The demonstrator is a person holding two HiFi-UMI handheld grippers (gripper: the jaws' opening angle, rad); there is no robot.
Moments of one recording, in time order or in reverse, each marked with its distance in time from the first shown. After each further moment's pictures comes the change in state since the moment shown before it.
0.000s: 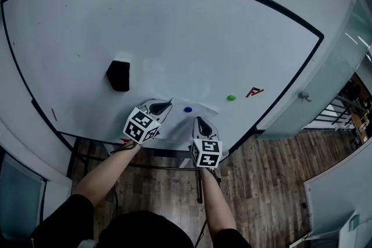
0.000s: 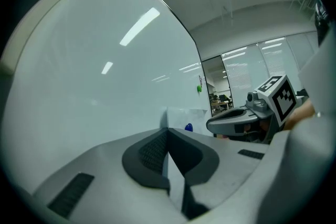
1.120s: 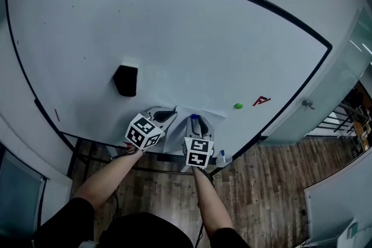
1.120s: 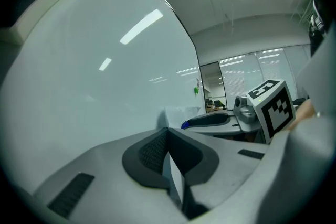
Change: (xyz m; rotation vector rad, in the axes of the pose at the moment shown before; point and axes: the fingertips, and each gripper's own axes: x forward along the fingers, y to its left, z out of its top) left arm -0.003 -0.001 -0.010 -0.056 -0.025 -0.064; right arm 0.039 0.025 0.005 -0.093 0.012 -0.073
